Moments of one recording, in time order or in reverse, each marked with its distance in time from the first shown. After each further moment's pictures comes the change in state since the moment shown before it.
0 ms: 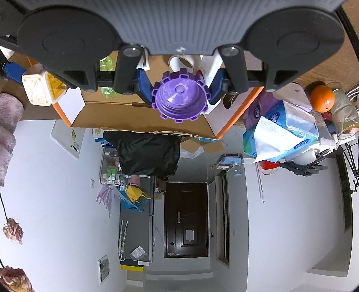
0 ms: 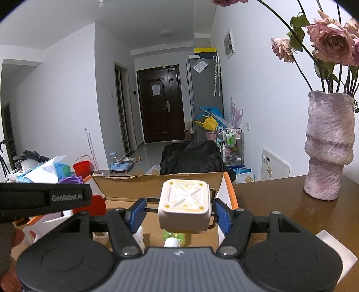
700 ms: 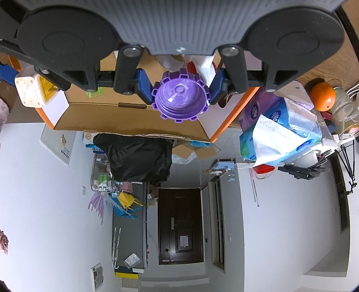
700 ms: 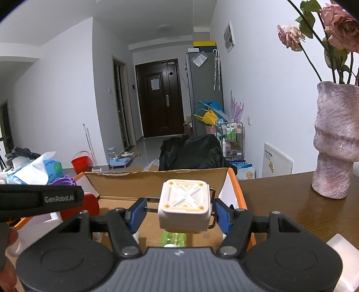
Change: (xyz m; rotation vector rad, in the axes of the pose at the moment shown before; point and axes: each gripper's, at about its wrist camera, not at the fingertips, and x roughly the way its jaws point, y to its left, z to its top) left arm 0.032 0.004 0.004 0.011 0.035 0.044; right arm 0.035 -0.002 0.002 0.005 0.033 -0.001
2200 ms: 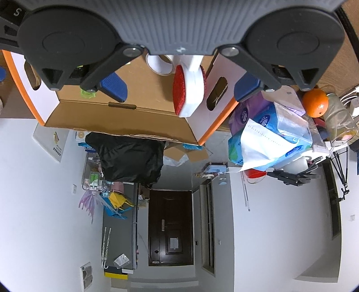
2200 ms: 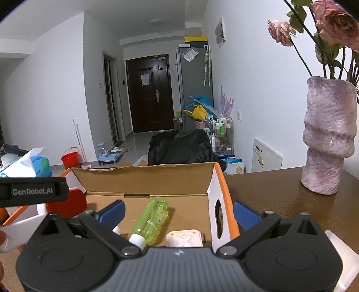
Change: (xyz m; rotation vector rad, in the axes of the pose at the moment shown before) left arm 0.001 0.010 0.000 -0.035 0.012 0.033; right arm 0.008 -0.009 0.000 0.005 0.027 -0.055
